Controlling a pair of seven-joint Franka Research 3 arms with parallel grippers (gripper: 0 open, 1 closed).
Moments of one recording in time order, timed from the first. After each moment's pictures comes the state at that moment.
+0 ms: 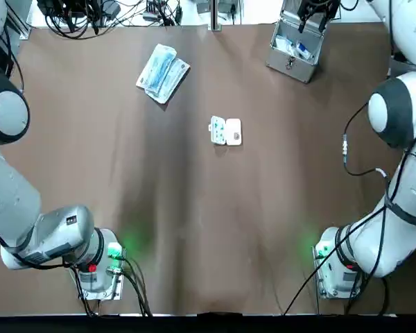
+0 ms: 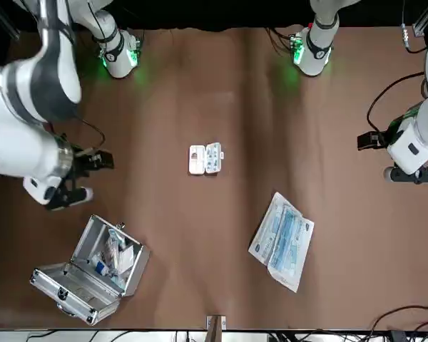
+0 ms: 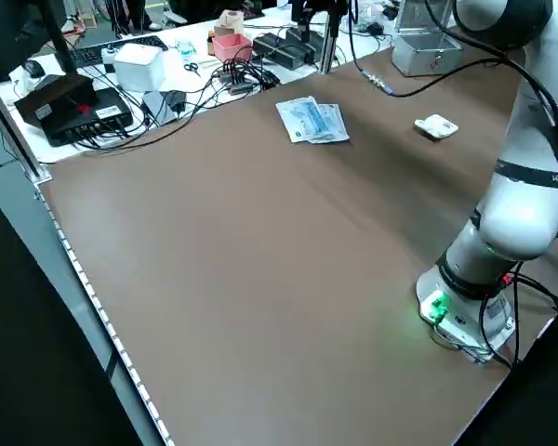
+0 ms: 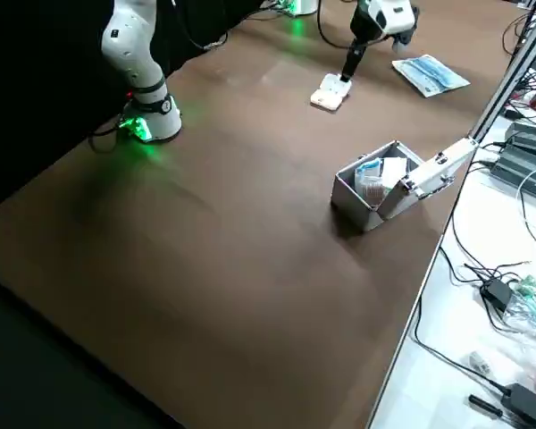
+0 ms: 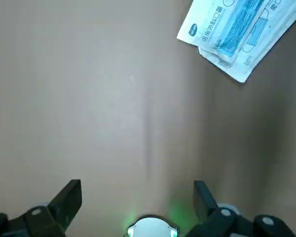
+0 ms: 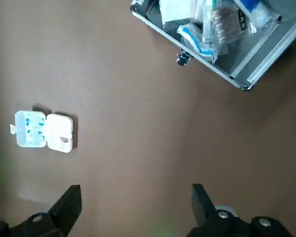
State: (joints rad) left arm 0.28 0.26 -0.44 -1.38 0.14 1.38 -0.12; right arm 0.54 0.39 -0.48 -1.33 0.32 1.47 -0.11
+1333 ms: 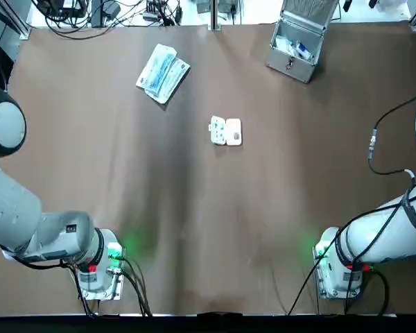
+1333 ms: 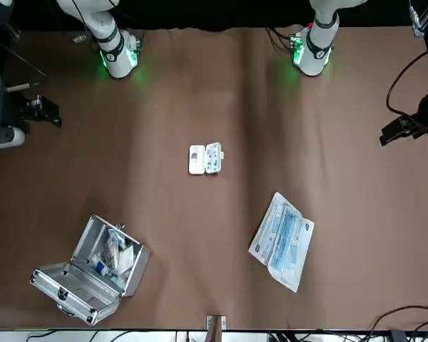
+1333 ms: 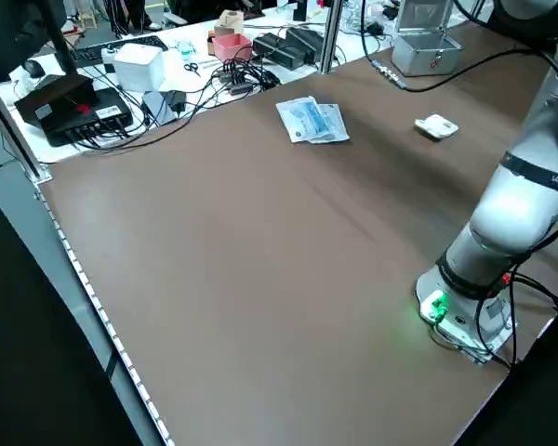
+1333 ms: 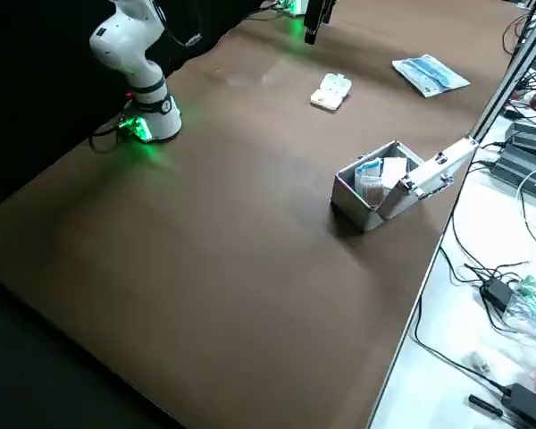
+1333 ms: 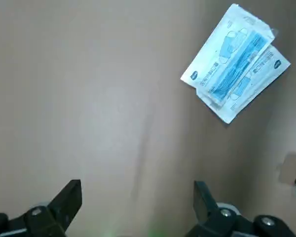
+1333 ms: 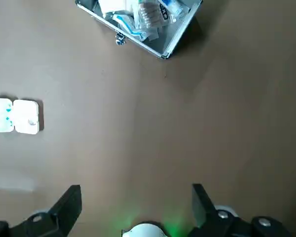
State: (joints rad) left arm 0.07 0.12 -0.12 -1.41 0.03 1.48 -0.20; right arm 0.14 0.12 -0.07 -1.35 0.03 1.34 -0.05
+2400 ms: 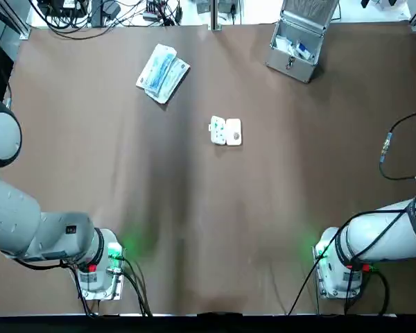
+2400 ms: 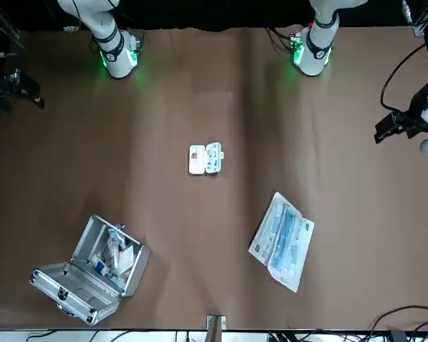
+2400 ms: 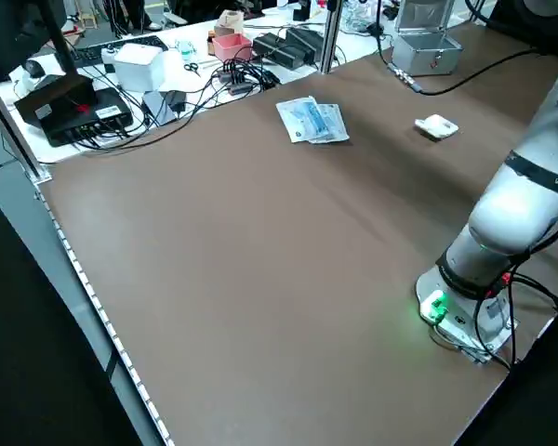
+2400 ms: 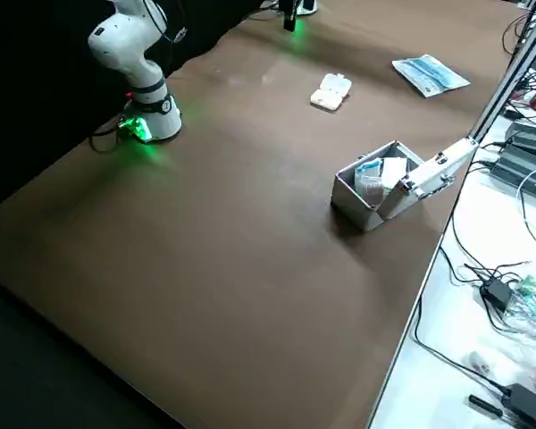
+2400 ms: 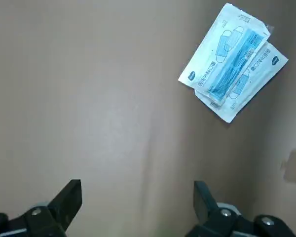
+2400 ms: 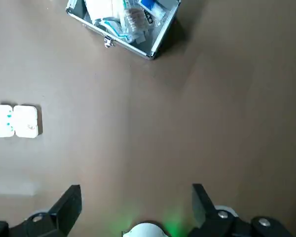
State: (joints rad) left arm 0.06 0.06 -0.11 -1.50 0.03 1.55 -0.16; right arm 0.09 0.00 -0.07 -1.43 0.02 1.36 -0.05
